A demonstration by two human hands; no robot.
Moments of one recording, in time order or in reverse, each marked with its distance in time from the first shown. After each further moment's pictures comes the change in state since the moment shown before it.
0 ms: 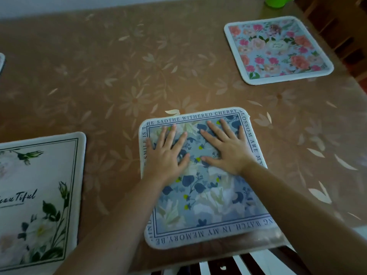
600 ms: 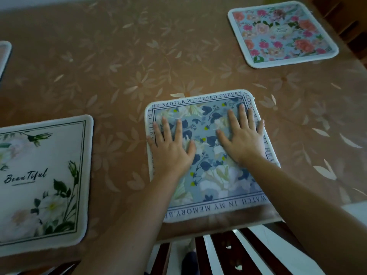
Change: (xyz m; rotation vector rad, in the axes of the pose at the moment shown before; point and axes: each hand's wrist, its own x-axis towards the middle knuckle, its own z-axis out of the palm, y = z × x) left_hand -0.031 0.024 0.008 -0.019 0.047 -0.299; right_hand -0.026 -0.016 0.013 0.081 0.175 0.399
